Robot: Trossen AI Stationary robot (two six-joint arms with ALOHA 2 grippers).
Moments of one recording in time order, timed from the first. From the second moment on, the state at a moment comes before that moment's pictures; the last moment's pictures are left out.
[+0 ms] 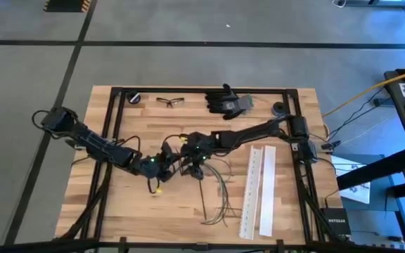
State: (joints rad) left arm -0.41 1.38 0.53 0.27 -0.77 0.93; right arm 0.02 2.07 1.38 0.05 -0.44 0.26
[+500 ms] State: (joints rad) left arm -0.42 1.38 0.53 0.27 -0.77 0.66; right arm 0.04 2.06 1.38 0.05 -0.40 0.18
